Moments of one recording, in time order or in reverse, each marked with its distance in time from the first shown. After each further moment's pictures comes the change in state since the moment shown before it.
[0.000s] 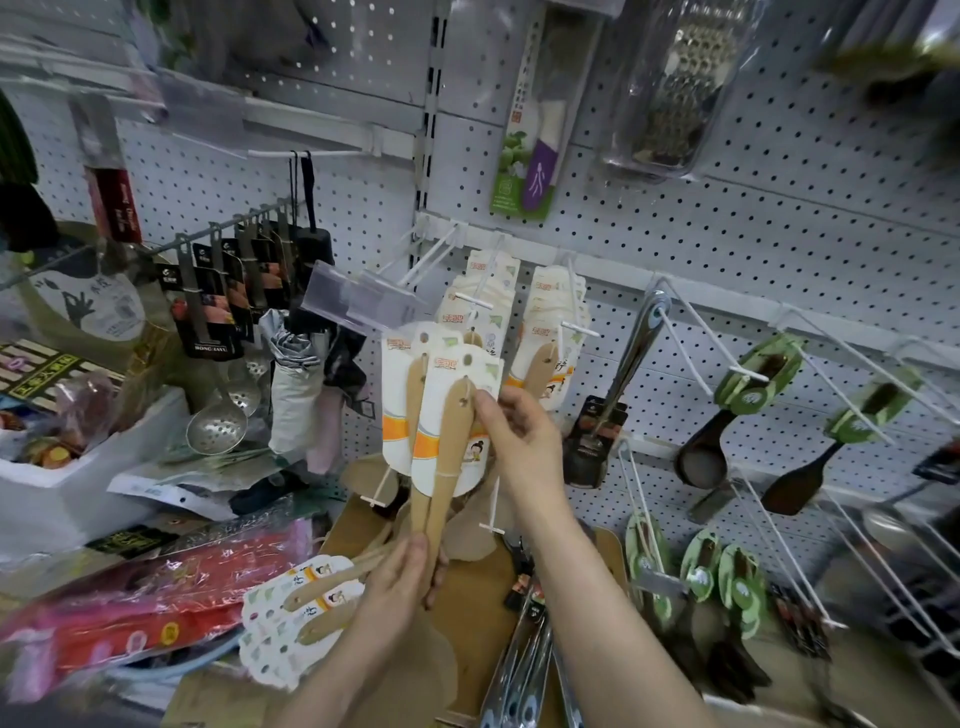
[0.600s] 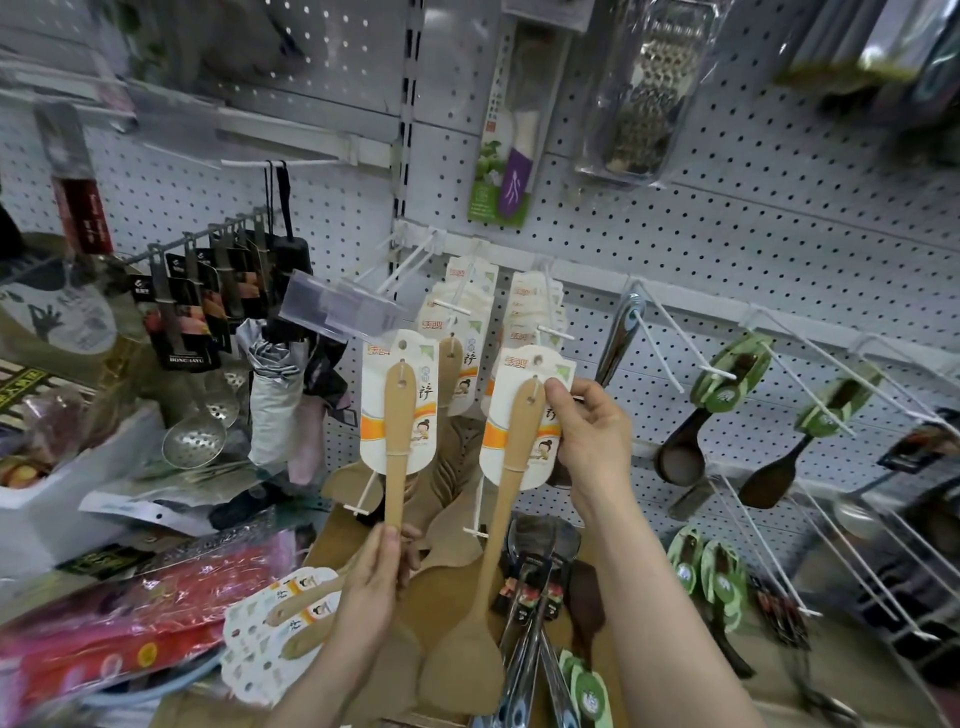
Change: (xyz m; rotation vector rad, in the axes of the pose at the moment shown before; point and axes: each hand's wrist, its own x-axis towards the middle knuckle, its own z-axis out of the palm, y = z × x) left_hand 0.009 0.004 0.002 -0.009 0.176 0.057; right_hand 0.016 -0.019 -0.061 0.113 0.231 0.078
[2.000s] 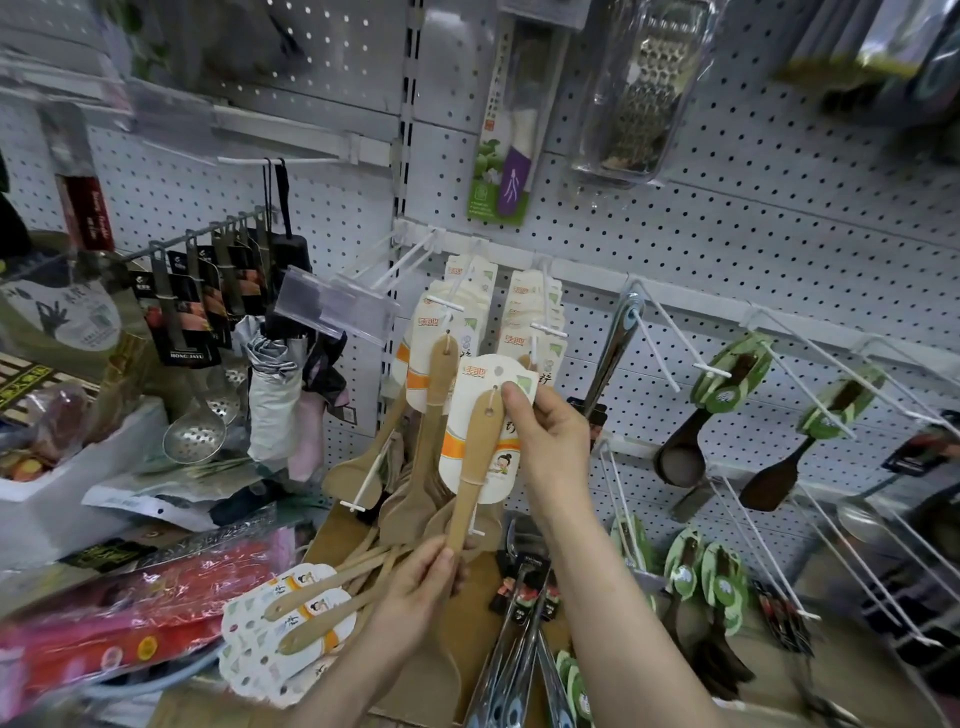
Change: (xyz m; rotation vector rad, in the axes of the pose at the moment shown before) left_hand -0.011 -0.014 0.021 0.028 -0.321 -0.082; right_hand -0.020 0.007 0.023 -0.057 -0.100 -0.082
